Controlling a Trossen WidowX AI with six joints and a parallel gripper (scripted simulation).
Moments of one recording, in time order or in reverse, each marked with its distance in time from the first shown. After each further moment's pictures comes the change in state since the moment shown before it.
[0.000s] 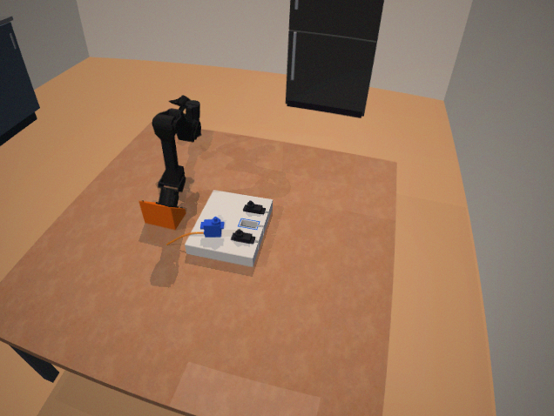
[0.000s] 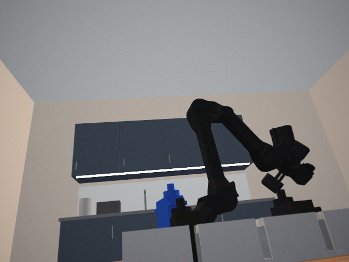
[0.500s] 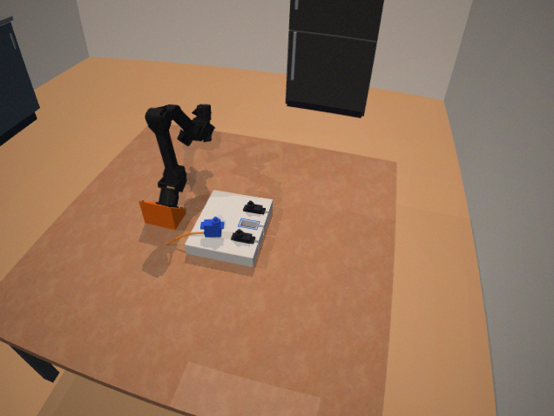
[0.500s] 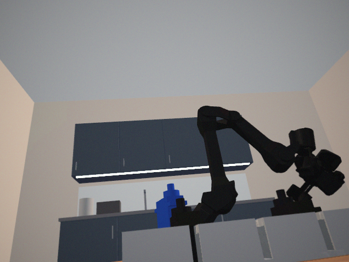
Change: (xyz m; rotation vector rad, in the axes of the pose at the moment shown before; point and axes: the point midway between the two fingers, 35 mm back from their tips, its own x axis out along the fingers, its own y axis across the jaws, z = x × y) arm -0.042 0.013 0.101 0.034 -0.418 0.017
